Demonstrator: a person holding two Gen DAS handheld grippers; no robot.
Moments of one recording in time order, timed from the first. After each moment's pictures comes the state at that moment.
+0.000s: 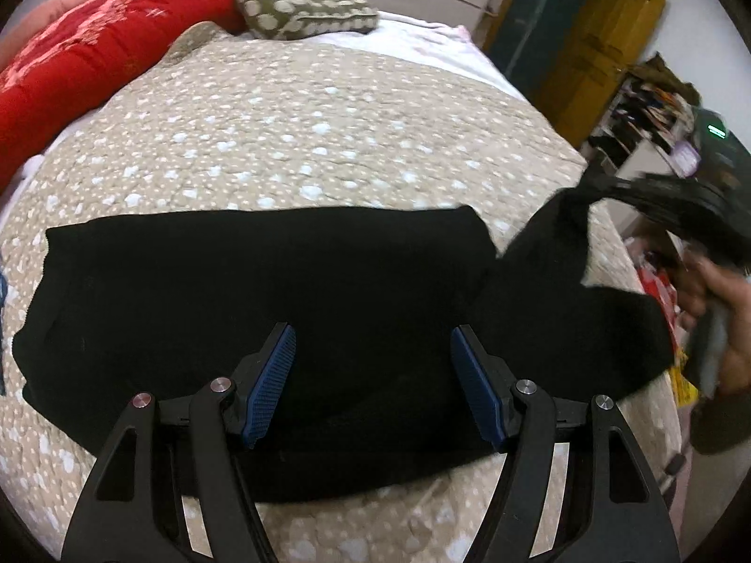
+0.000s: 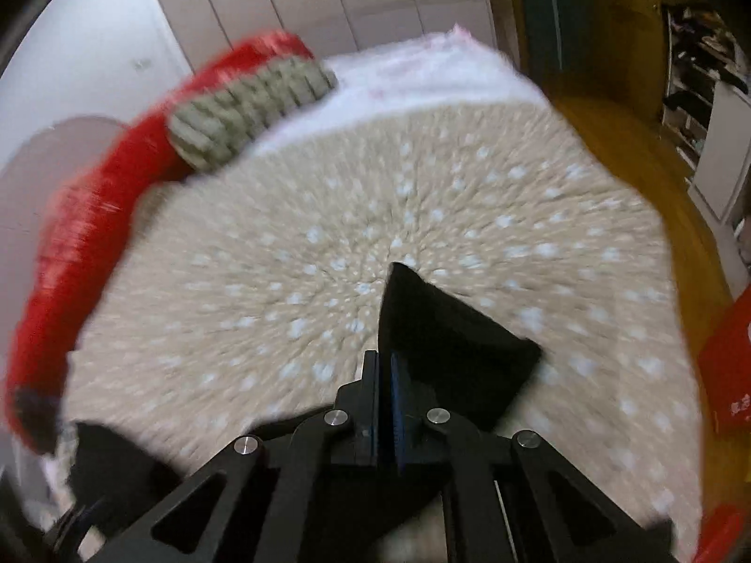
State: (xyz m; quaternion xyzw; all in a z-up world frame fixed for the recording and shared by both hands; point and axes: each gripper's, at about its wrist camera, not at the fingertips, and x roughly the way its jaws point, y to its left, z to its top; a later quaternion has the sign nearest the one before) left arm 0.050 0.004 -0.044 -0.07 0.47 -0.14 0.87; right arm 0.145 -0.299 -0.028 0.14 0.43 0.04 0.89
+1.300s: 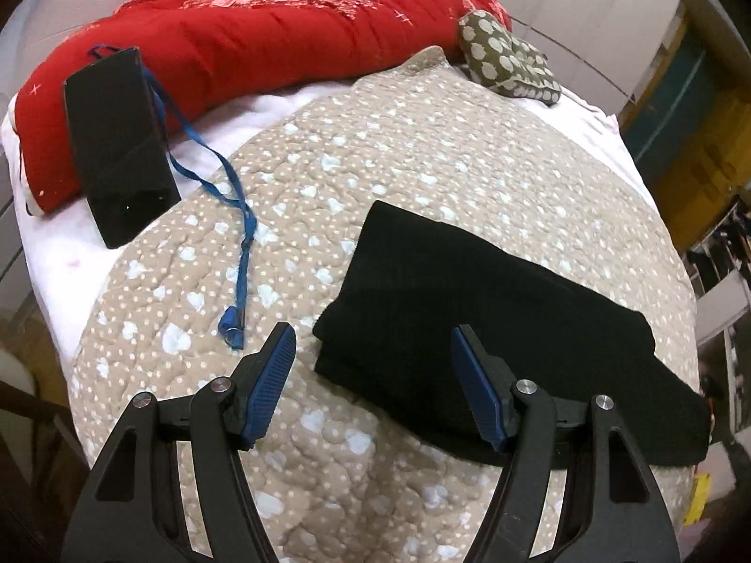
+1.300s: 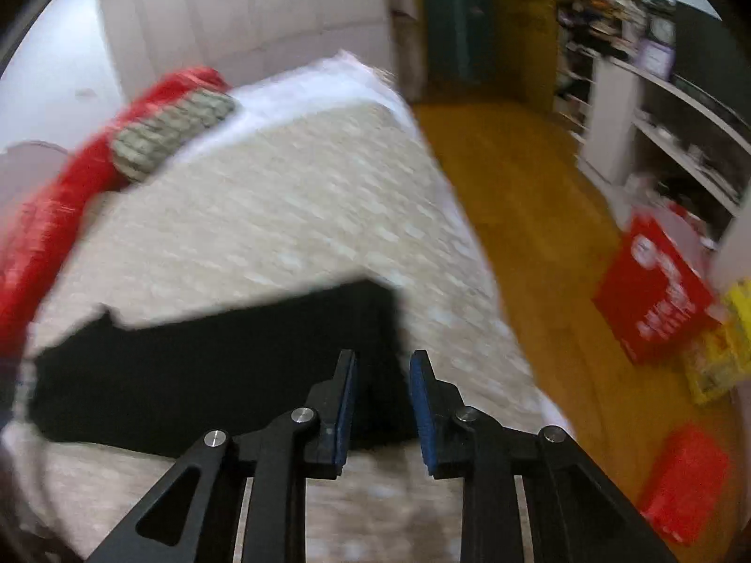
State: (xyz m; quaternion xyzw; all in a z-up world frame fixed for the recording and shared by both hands) left arm 0.014 0.180 -0.035 -0.17 0.45 0.08 0.87; right arm -0.046 -0.382 -0.029 0.13 0.41 -0.07 0.90
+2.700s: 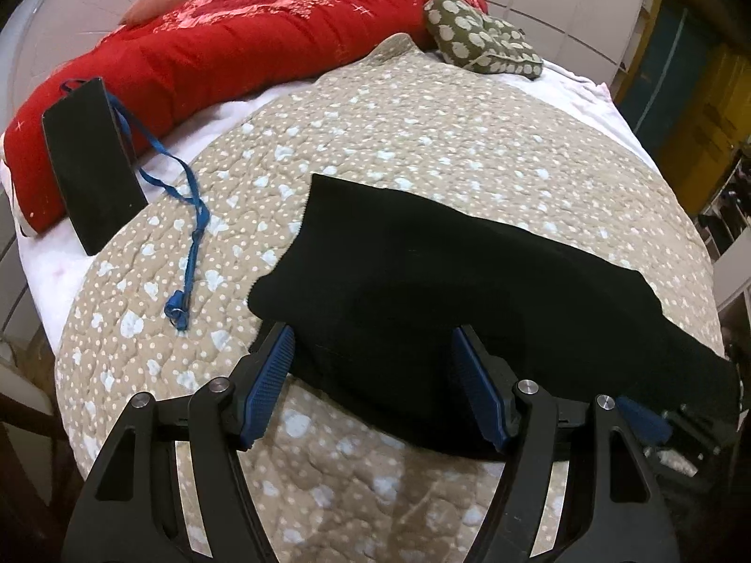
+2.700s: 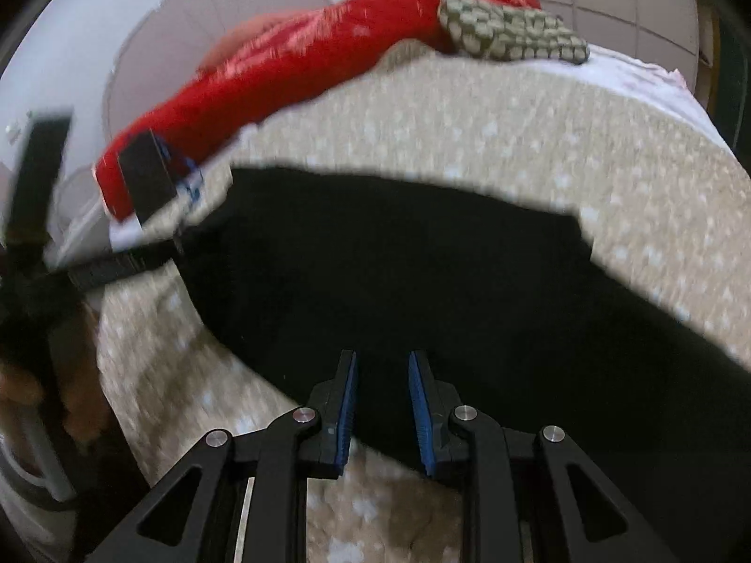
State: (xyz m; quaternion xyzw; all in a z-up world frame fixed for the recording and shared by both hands) left arm 0.018 0.129 -0.044 -0.11 0.45 0.08 0.88; right arm 0.014 -0.076 -0.081 -0.02 0.46 0.27 0.84
